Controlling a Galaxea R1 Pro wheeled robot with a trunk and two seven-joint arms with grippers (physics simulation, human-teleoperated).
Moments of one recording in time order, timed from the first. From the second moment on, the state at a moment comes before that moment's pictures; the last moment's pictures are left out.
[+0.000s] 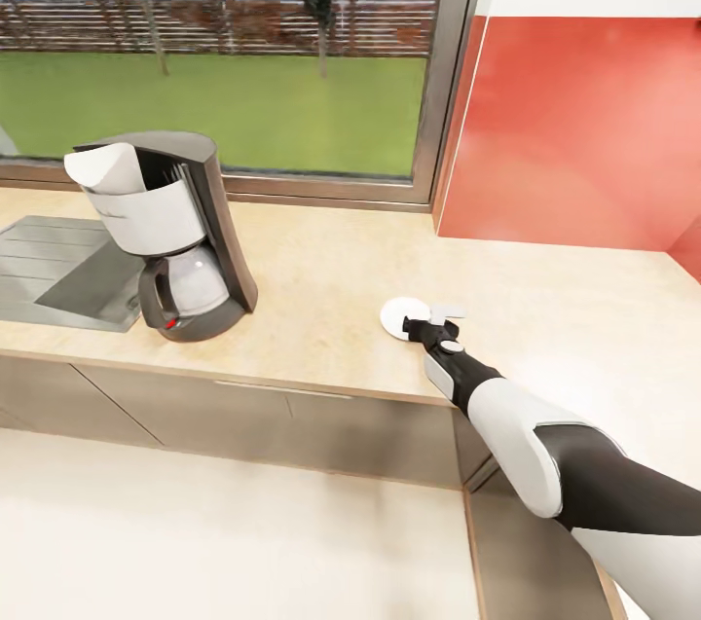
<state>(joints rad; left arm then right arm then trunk) 0.14 0.12 0.01 0.04 -0.06 0.10 0.14 -1.19 0.13 -0.03 -0.11 -0.02 -0.14 -0.18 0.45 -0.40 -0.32</state>
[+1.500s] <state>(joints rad) -0.02 0.17 0.06 -0.35 -0.06 -0.30 0.14 -1.12 0.13 -0.03 -0.72 -0.04 0.34 -0.18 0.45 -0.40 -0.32</state>
